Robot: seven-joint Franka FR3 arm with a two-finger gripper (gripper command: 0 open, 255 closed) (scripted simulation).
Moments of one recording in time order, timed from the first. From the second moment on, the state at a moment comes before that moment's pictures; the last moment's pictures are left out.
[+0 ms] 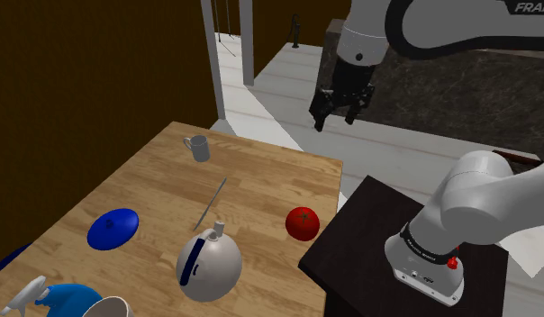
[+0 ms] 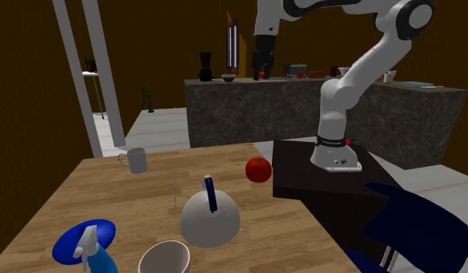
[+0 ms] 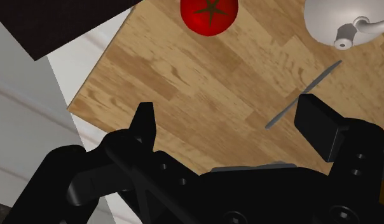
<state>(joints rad) 0.03 -0.78 0.17 -2.45 0.13 1.75 0.55</state>
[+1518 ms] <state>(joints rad) -0.05 -0.03 0.72 -2.20 0.10 2.17 1.51</state>
